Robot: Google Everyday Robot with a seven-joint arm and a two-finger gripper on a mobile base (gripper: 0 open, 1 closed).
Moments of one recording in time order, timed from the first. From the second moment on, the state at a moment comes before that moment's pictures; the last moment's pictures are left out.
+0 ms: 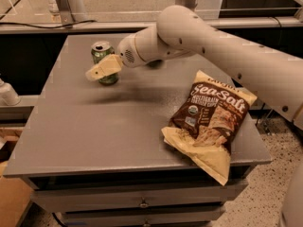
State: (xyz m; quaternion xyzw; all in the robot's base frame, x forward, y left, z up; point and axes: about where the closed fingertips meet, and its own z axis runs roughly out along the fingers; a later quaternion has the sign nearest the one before) arm 0.663 0.123 0.876 -0.45 0.74 0.30 0.41
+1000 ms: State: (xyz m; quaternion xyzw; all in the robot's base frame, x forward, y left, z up) arm 0.657 0.147 0.885 -0.43 0.74 0.31 0.41
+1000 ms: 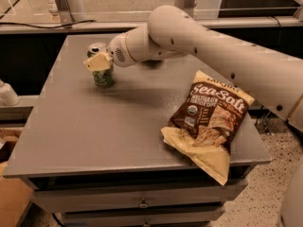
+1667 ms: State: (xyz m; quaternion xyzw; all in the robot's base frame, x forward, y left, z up) arm 0.650 0.107 0.888 -0.44 0.76 0.27 0.39
